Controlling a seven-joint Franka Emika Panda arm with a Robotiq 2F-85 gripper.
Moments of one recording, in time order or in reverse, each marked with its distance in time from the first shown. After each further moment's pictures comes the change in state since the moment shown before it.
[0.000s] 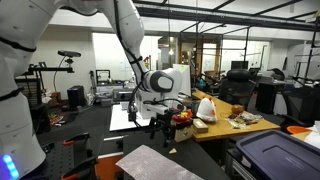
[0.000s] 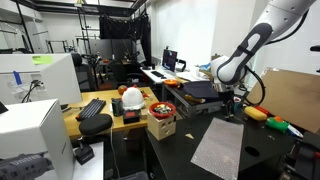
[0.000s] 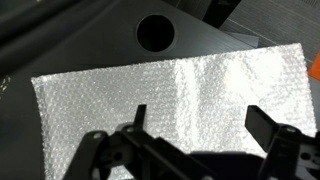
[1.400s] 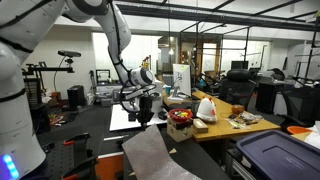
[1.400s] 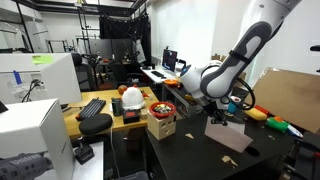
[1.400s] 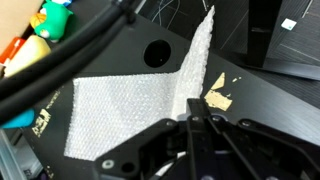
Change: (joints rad) arm 0.359 0.030 0.033 0.075 -0.289 -0.307 0.515
